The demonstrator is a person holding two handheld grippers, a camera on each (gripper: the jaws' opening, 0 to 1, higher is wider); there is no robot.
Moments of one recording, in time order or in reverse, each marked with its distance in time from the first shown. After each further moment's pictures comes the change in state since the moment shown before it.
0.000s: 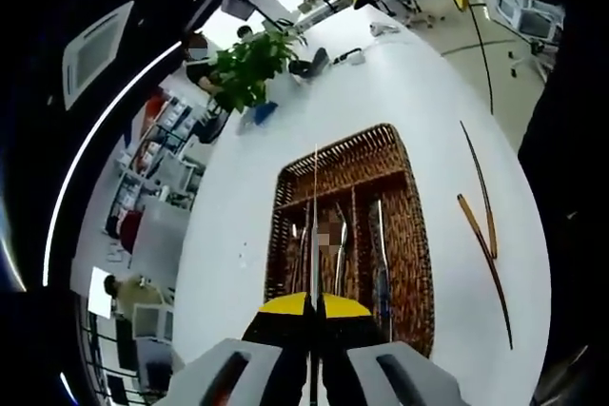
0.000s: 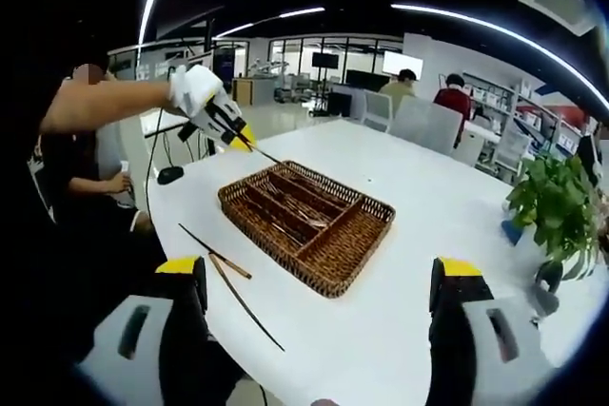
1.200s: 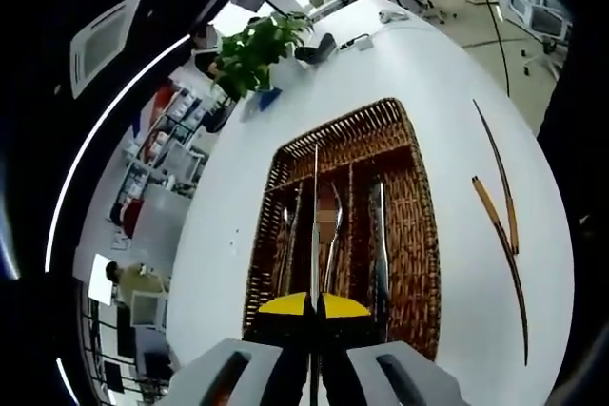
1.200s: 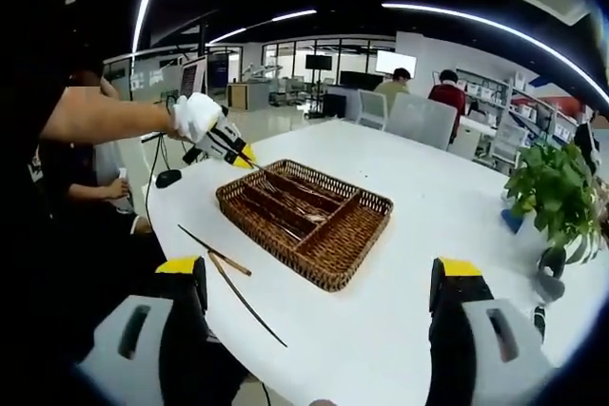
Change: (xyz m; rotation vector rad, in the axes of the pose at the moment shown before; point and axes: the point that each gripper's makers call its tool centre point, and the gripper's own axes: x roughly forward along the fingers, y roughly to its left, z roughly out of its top) left arm 0.040 -0.026 -0.031 -0.041 0.026 0.028; right arm -0.003 -0.002 -0.016 0.041 -0.010 -0.013
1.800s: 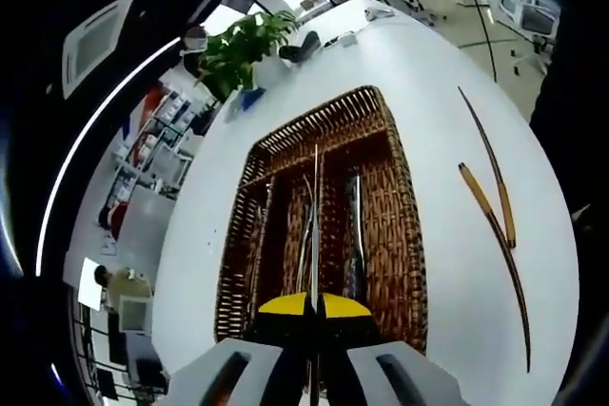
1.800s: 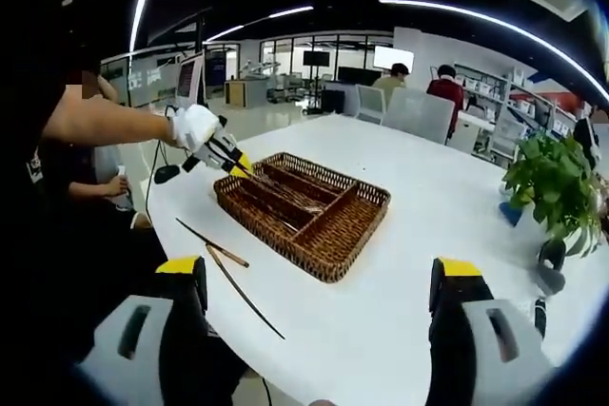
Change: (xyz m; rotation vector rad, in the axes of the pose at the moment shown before) left arm 0.020 -0.020 -0.008 0.017 -0.040 -0.045; right arm 0.001 -0.004 -0.009 0.009 0.022 -0.004
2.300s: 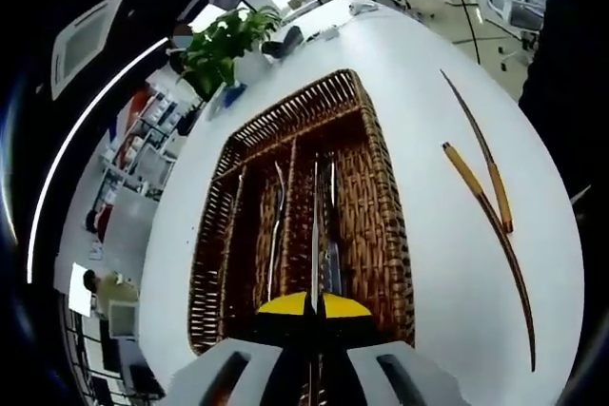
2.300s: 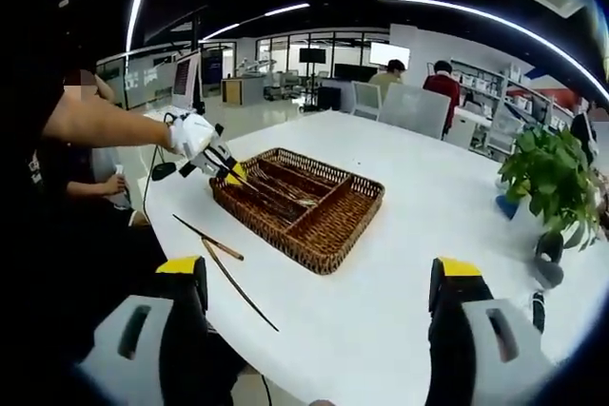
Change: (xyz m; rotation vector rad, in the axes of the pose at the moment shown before) left arm 0.017 -0.022 -0.012 0.020 0.008 -0.071; right arm -0.004 -0.010 -0.009 0.014 0.010 -0.013
